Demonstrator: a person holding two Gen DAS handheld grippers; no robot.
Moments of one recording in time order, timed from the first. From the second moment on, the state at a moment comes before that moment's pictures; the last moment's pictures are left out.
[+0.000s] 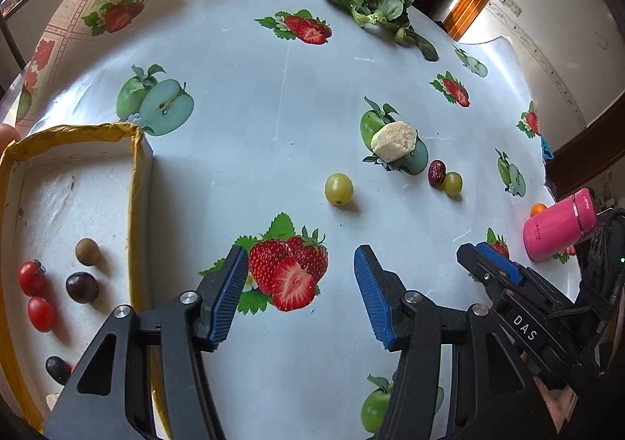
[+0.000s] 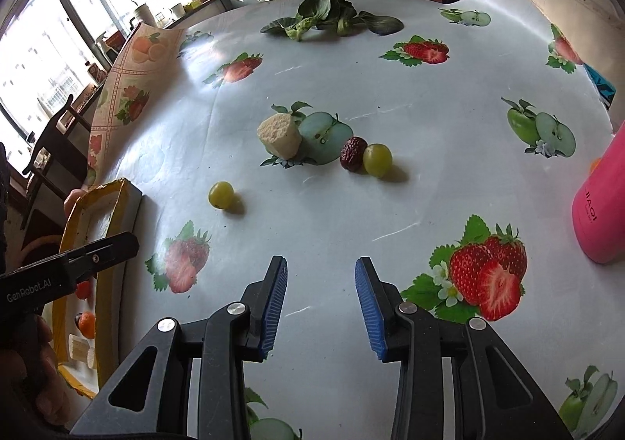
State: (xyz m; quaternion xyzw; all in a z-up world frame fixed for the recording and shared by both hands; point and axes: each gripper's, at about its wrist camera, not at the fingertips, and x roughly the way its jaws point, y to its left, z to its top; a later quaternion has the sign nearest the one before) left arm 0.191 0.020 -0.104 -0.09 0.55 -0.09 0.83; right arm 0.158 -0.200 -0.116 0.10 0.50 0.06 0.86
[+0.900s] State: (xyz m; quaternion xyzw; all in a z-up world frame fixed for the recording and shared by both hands) left arm 0.235 -0.012 -0.144 -0.10 0.55 -0.12 0.82; right arm 0.222 -0.228 -0.138 0.13 0.49 0.04 0.86
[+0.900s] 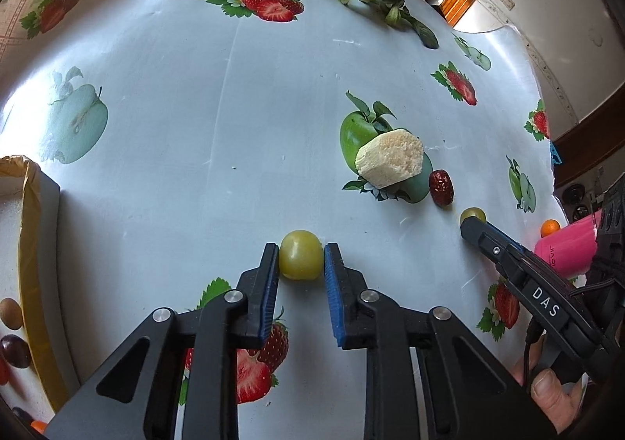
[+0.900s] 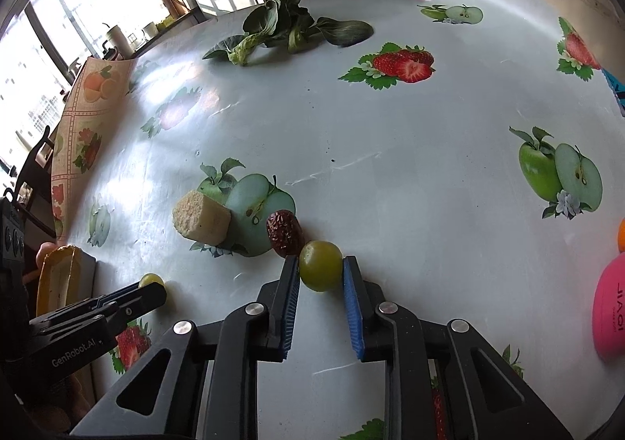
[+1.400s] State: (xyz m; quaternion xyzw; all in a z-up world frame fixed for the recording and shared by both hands) left arm 0.180 0.017 -0.108 -0.10 0.53 -0.11 0.83; right arm 0.151 -0.190 -0.108 0.15 0.48 0.09 0.86
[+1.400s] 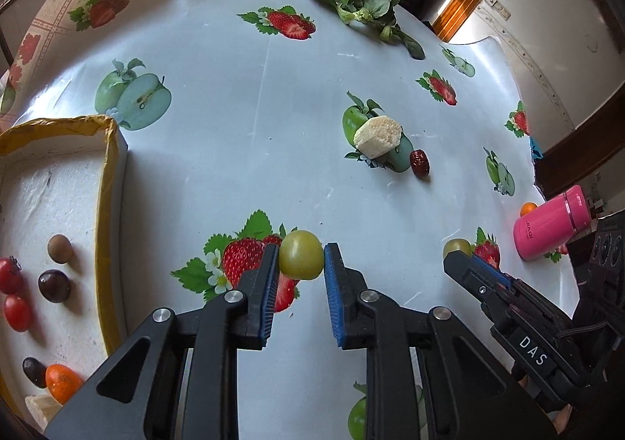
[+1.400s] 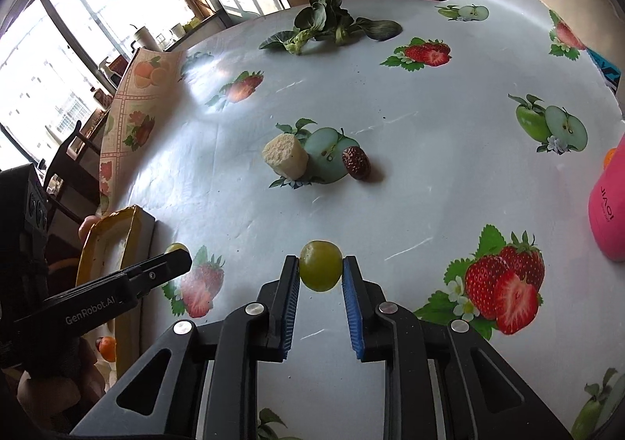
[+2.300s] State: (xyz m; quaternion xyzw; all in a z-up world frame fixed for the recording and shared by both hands) left arm 0.112 0.092 -0.072 -0.11 0.51 -0.07 0.85; right arm 0.092 -0.087 -0.075 0.10 0.48 0.16 0.86
